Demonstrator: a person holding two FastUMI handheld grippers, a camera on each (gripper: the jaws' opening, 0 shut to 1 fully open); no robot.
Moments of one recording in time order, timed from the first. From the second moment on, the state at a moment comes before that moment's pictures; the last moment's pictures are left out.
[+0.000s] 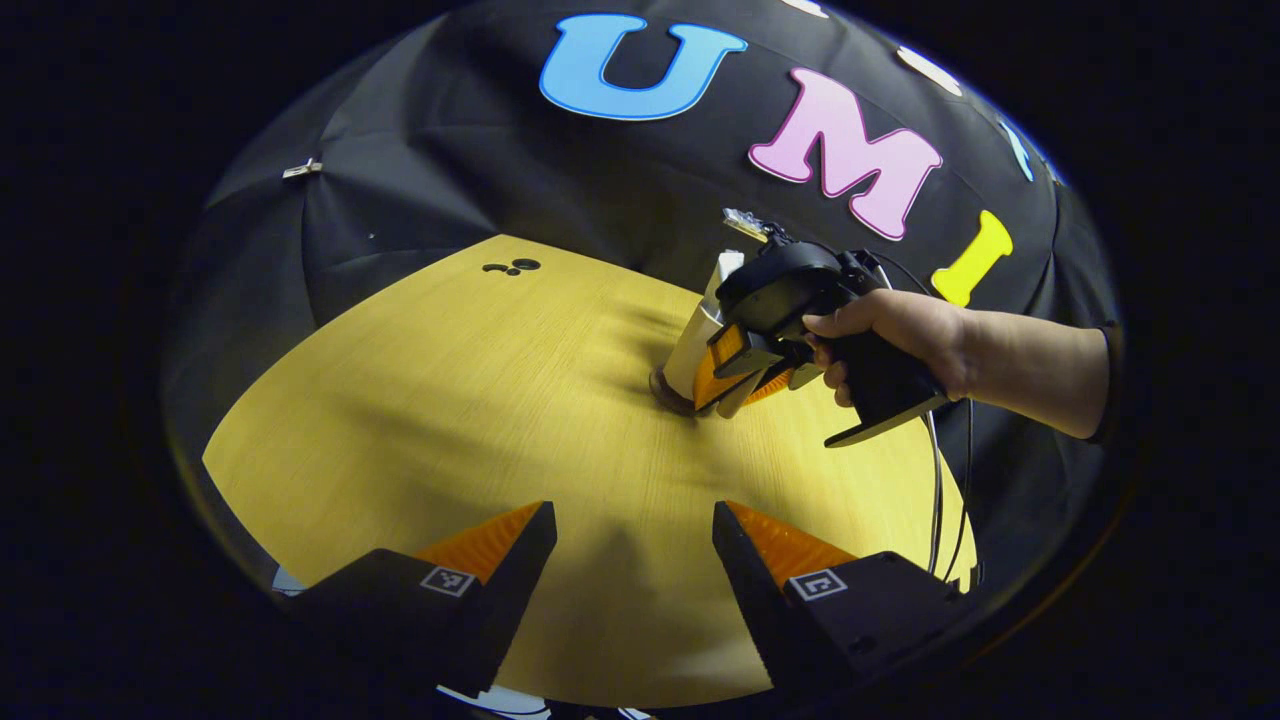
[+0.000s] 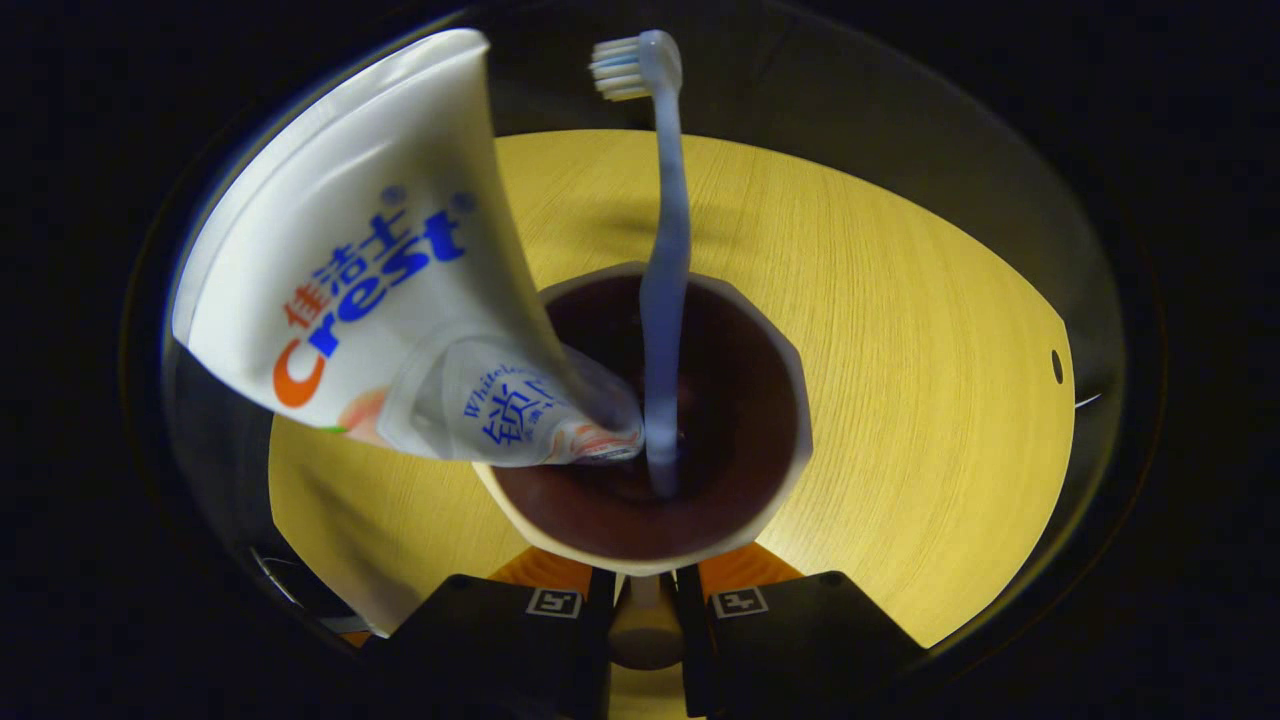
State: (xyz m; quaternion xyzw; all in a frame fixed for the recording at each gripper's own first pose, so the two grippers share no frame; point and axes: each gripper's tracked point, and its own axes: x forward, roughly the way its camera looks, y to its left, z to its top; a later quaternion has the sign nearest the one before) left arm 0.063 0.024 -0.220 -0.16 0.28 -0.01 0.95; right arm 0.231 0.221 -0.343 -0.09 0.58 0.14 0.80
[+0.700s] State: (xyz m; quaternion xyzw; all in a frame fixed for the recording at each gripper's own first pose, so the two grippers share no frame) left arm 0.034 0.027 -0.220 -0.13 0.28 -0.01 0.95; right arm 0.220 0.224 -0.317 -0.04 0.57 0.14 0.81
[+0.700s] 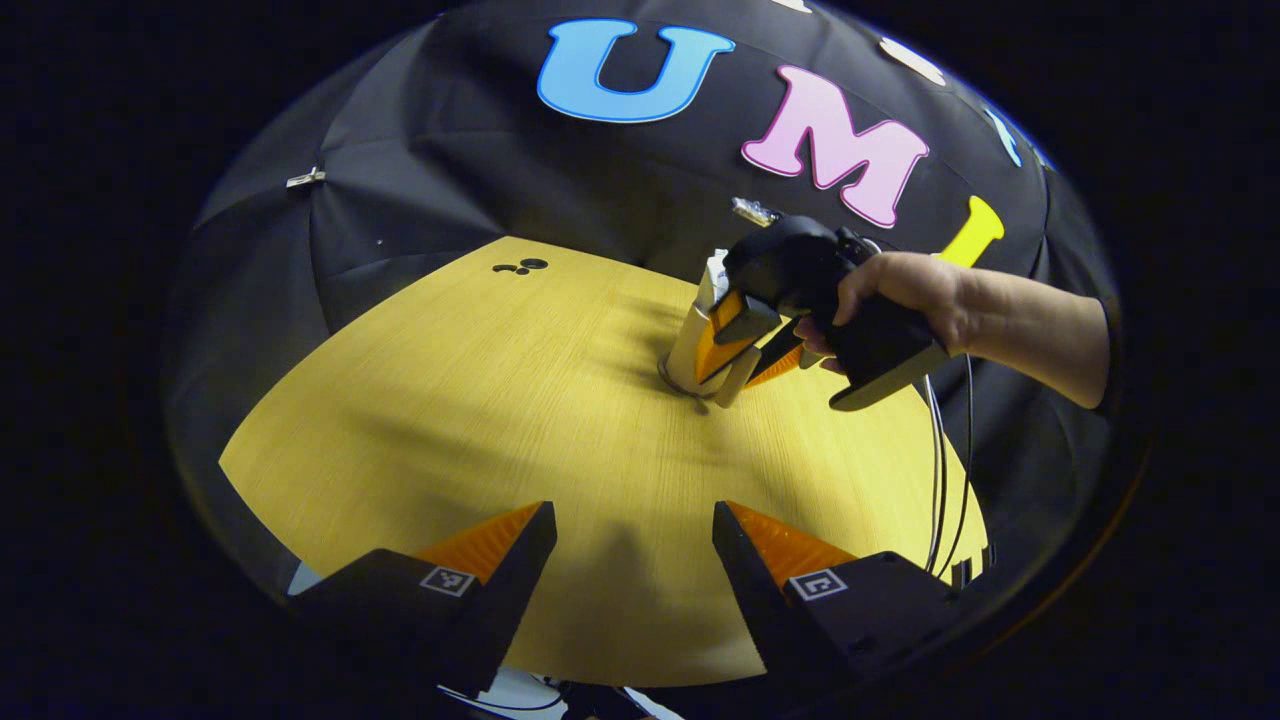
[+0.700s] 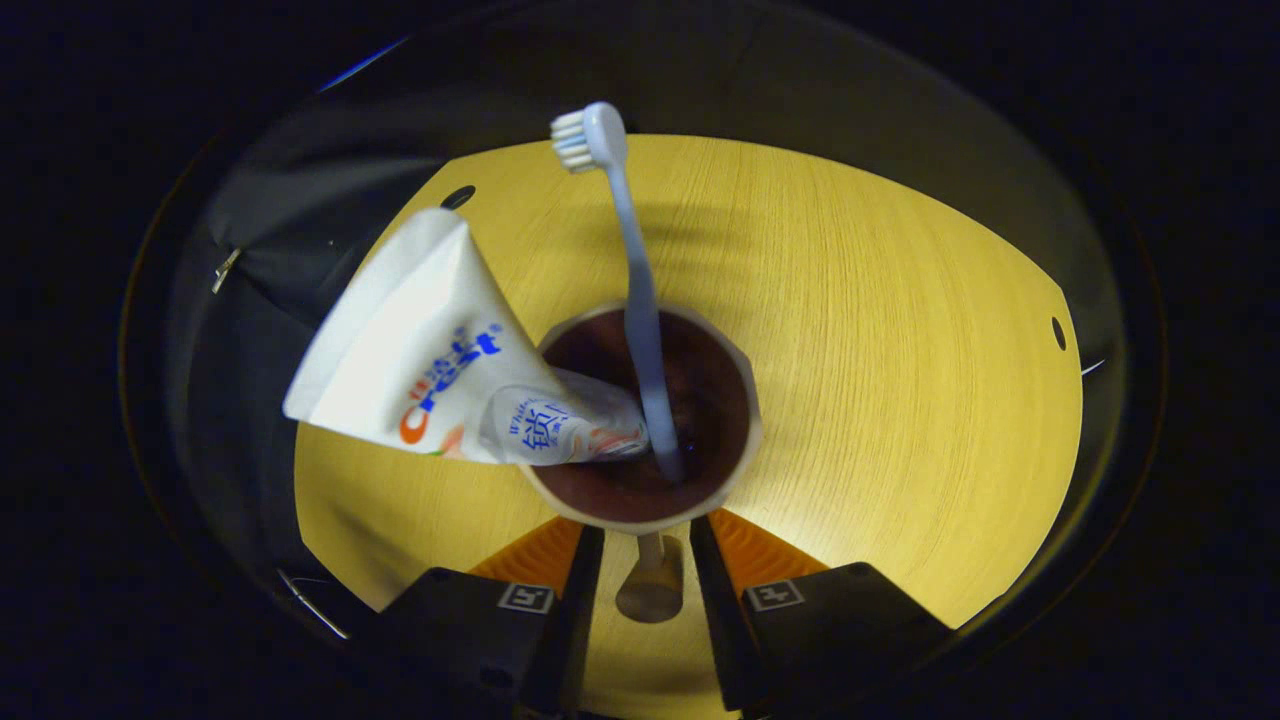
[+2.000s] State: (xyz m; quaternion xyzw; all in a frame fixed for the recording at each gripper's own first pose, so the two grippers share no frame) left arm 0.060 -0.109 -0.028 -0.03 0.04 -0.11 0.99; right arm 0.070 -0.028 -0.071 0.03 0.20 0.00 0.98
